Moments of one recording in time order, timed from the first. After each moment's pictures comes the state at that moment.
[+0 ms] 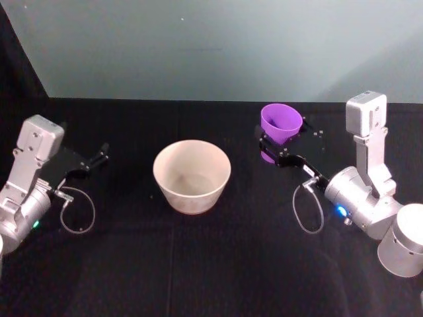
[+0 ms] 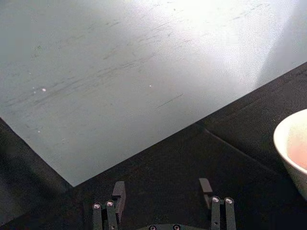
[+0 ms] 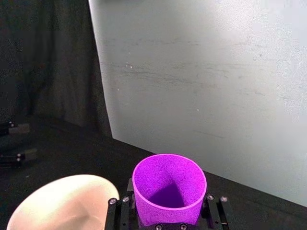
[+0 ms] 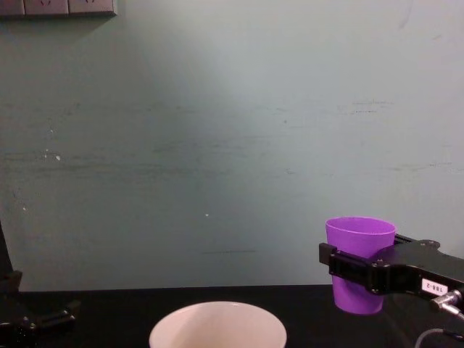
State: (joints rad) left arm -0.20 0.60 0.45 -1.41 -0.25 -0.12 0.03; right arm 0.21 0.32 -0.32 -1.47 0.29 -0.04 0.30
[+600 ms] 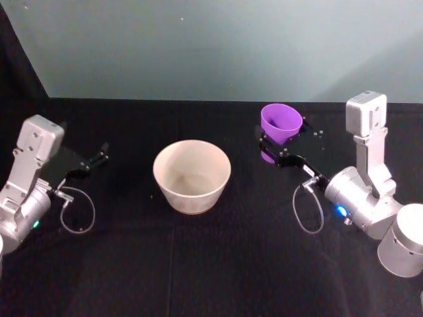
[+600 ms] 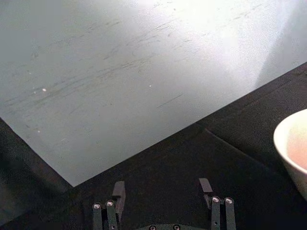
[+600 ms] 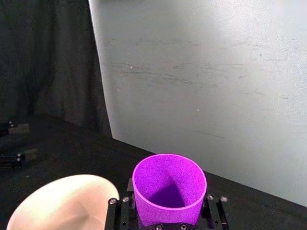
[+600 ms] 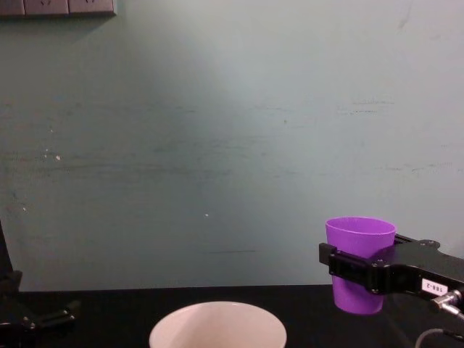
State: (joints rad) left arm -0.20 0.60 0.45 -1.41 -0.25 -0.12 0.03; right arm 0.21 0.32 -0.32 -1.47 0.29 -0.04 0.30
